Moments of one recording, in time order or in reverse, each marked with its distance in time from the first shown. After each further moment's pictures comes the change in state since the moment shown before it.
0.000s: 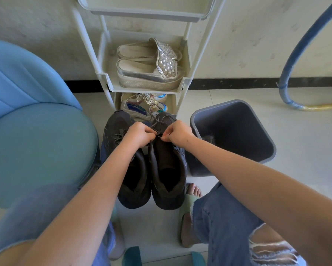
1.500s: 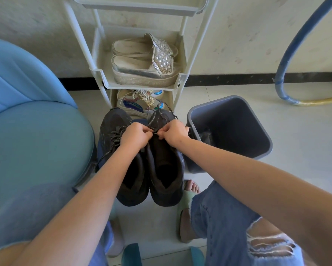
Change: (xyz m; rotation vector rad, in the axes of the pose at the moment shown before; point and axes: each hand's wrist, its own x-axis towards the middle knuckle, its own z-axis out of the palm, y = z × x) left_hand 0.008 -0.012 0.017 0.056 0.096 0.006; right_hand 0.002 0.003 0.016 0.072 0.125 0.047
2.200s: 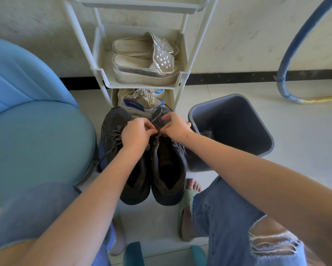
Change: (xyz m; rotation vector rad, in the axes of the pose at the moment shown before) left_hand -0.004 0.003 0.003 -0.011 0.188 0.057; right_hand -0.004 -0.002 -0.014 0.129 -0.072 -0.055
